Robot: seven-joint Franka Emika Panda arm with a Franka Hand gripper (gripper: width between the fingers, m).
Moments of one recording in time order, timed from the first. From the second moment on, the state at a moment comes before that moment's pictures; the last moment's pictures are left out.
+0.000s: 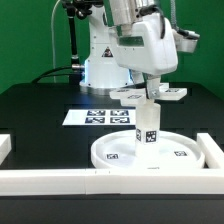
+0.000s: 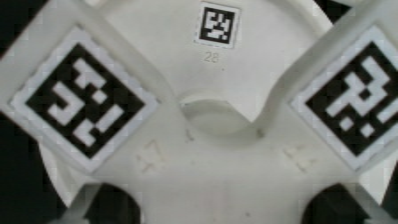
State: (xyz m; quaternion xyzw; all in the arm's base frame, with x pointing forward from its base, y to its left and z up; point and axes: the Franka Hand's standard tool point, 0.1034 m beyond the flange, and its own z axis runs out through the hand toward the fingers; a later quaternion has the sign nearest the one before) arm 0.559 0.034 0.112 -0.76 0.64 0.03 0.09
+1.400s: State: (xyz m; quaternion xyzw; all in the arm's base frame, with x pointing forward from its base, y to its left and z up) arm 0.558 0.046 0.130 -0.95 0.30 0.02 0.07
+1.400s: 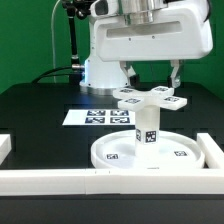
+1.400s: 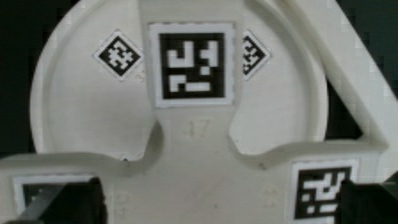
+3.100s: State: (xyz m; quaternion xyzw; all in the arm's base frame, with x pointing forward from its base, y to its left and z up) arm 0.562 0.038 0.132 -0.85 -0.52 -0.02 0.02
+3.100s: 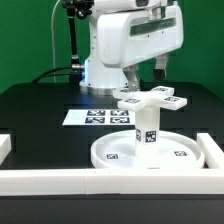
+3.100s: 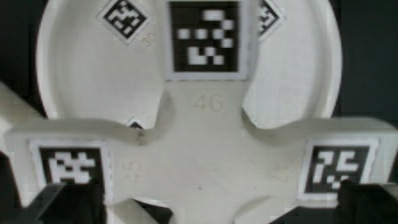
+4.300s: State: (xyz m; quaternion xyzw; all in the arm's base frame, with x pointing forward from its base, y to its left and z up) arm 0.557 0.035 0.114 -0.73 -0.68 0.02 -0.01
